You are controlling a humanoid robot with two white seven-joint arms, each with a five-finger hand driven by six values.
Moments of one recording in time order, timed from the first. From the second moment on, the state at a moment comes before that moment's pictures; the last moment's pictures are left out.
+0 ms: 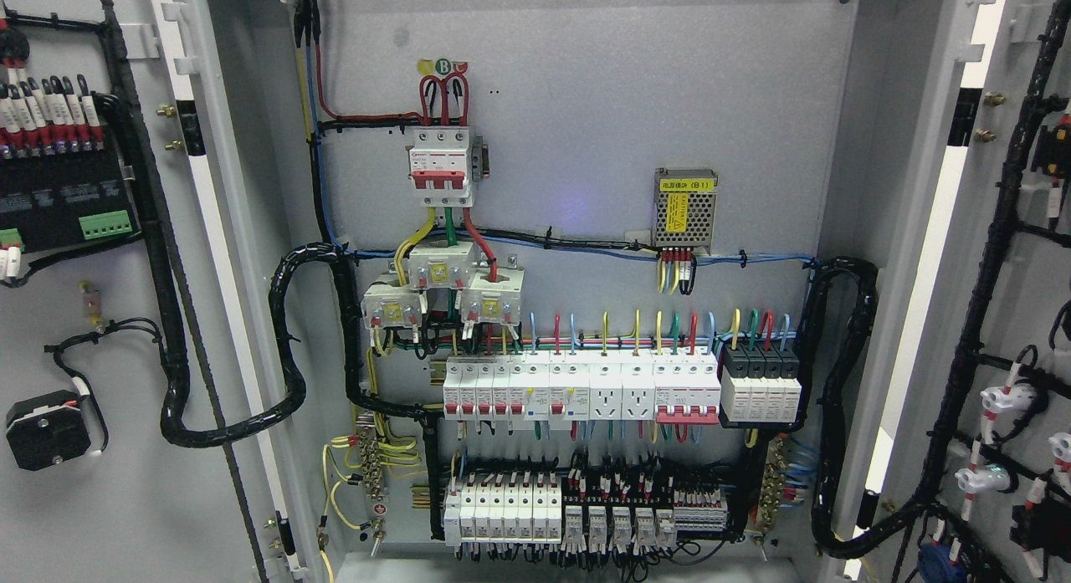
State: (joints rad) left arm 0.34 0.07 -0.02 -0.50 0.00 -0.77 -0.20; right arm 0.53 -0.21 0.34 -0.68 -0.36 -0.68 0.22
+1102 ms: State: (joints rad) left arm 0.07 0.01 0.00 -0.07 0.00 -0.02 -0.20; right arm 0.13 -0.04 0.33 -0.12 -0.29 -0.08 0.09
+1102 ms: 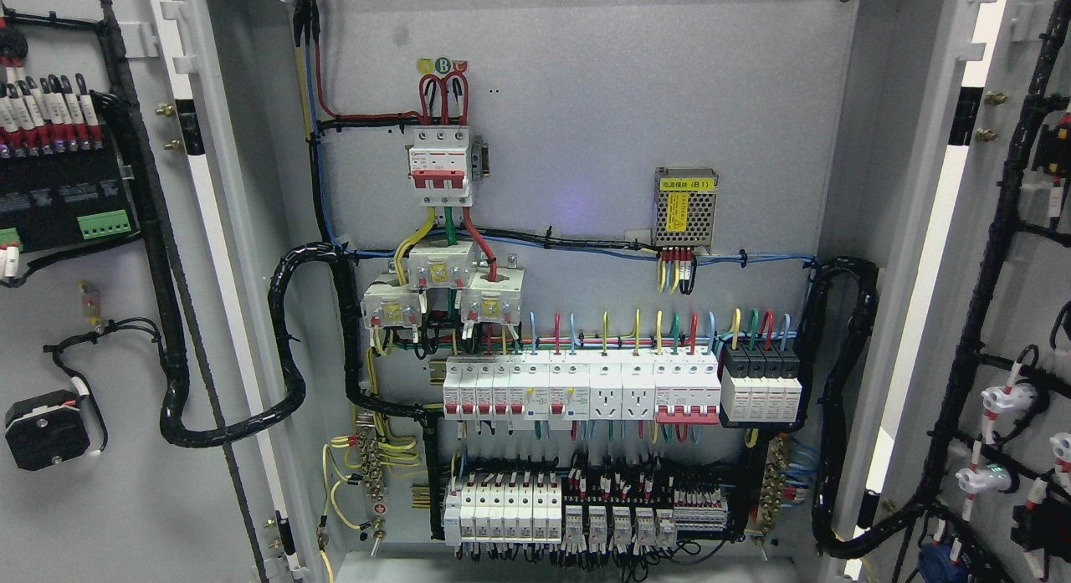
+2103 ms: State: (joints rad) left arm 0.05 -0.03 0.00 -0.01 0.05 -0.07 -0.17; right arm 0.09 0.04 0.32 -0.02 -0.21 0.01 0.07
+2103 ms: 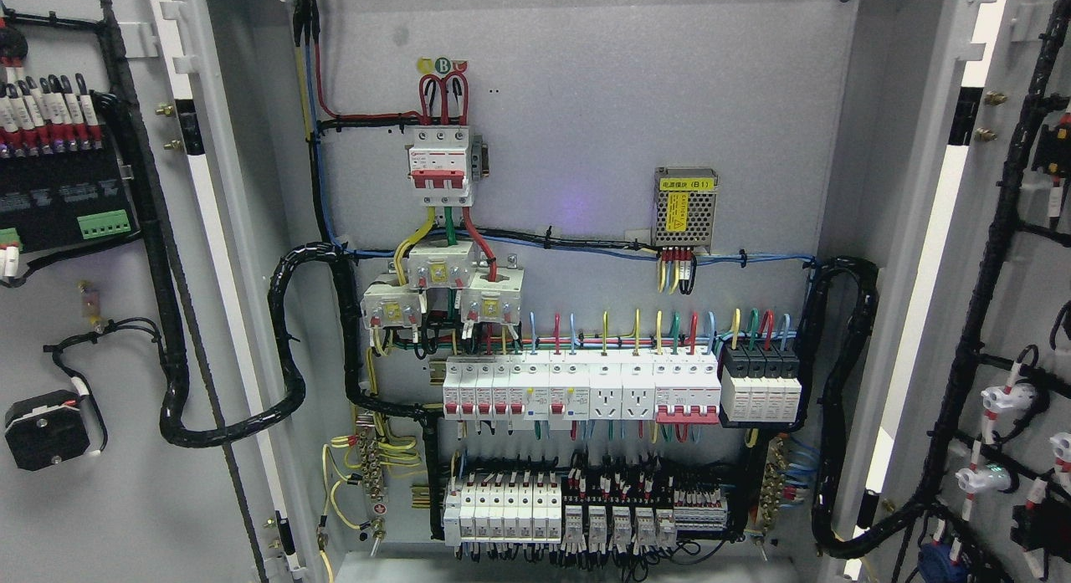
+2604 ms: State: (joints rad) left arm 0.05 -0.04 0.00 0.00 0.10 -0.07 -0.19; right arm 0.09 0.05 0.31 -0.01 -0.19 0.01 0.06
